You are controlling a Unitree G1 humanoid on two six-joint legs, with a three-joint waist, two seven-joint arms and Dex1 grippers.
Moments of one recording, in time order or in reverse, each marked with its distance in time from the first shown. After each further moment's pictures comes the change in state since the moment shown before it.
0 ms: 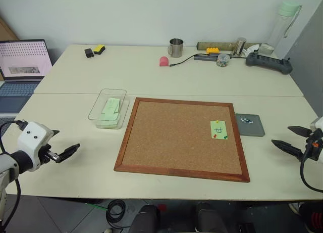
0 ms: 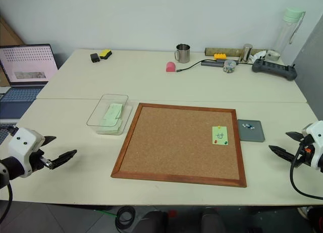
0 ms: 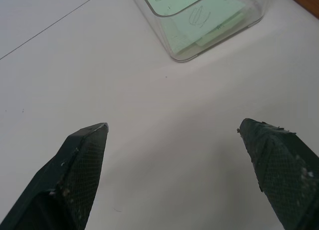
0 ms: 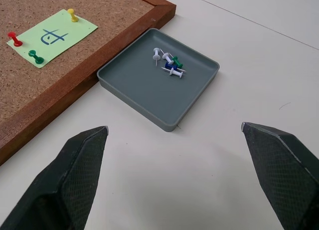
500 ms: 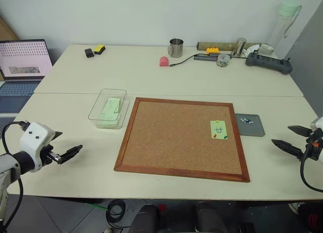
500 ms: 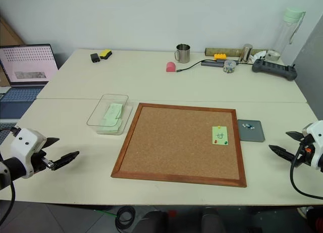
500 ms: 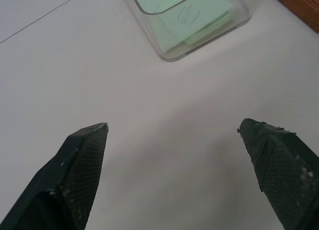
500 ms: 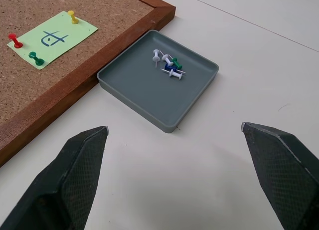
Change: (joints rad) left arm -0.009 -0.005 -0.003 -0.017 -0.019 0.035 -0.023; right arm -0.002 0.000 -0.002 0.000 0.002 0.000 -0.001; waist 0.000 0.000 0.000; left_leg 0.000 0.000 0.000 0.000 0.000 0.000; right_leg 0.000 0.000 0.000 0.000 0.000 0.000
